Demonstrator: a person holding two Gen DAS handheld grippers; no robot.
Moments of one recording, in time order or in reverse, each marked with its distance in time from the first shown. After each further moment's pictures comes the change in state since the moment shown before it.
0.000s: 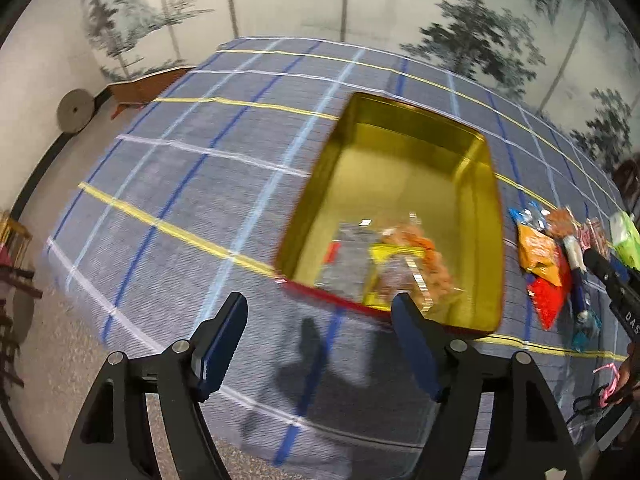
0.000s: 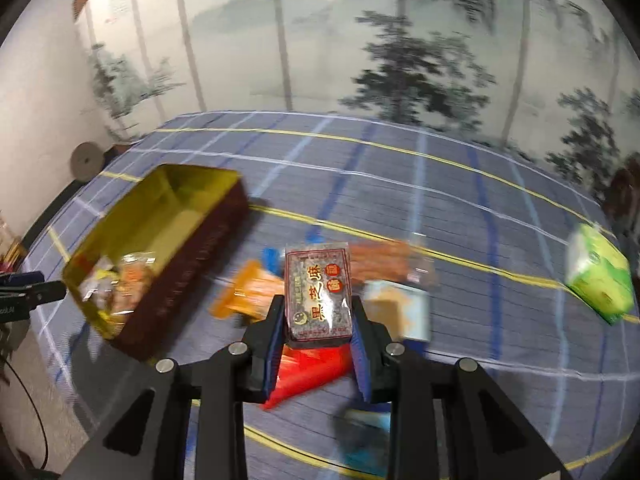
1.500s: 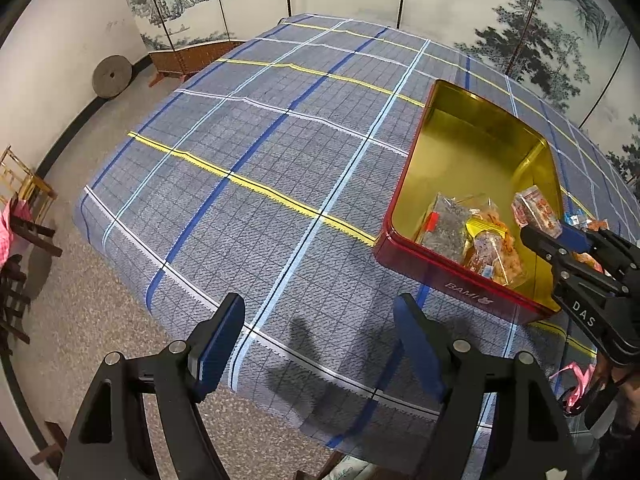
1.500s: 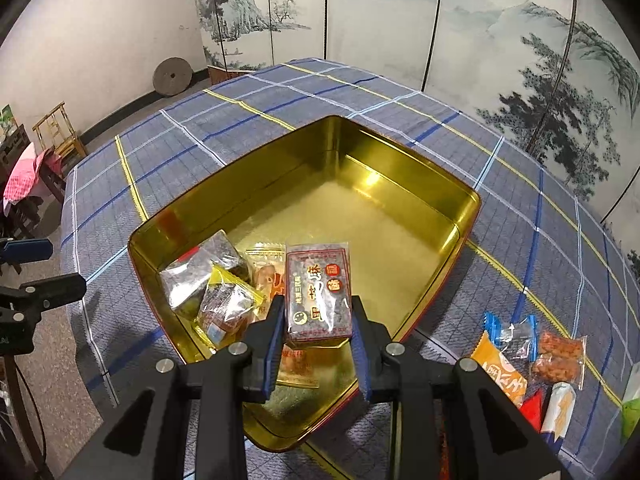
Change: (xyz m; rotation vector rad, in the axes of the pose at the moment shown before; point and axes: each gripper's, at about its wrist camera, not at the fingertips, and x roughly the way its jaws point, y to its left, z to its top) left arm 0.002 0.055 -0.023 -0.105 0.053 0.083; right arm 0.066 0.165 0.022 -0.341 0.119 0.180
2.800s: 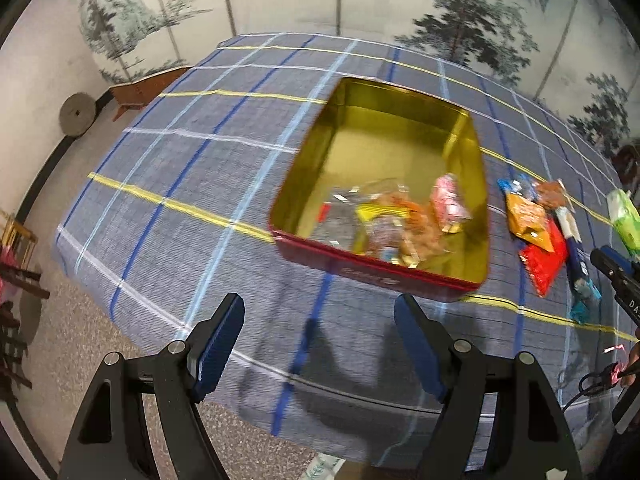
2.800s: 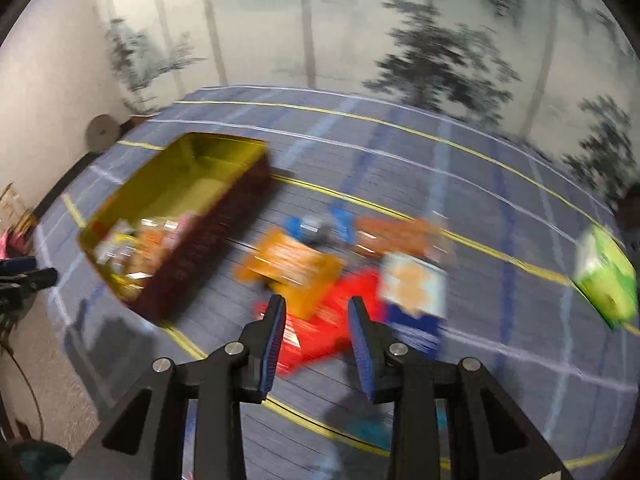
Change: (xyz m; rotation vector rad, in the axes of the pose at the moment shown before) left arm -0.025 -0.075 -0.012 0.158 -0.039 -0.076; right arm -0.100 -0.136 -0.105 0.312 -0.029 -0.167
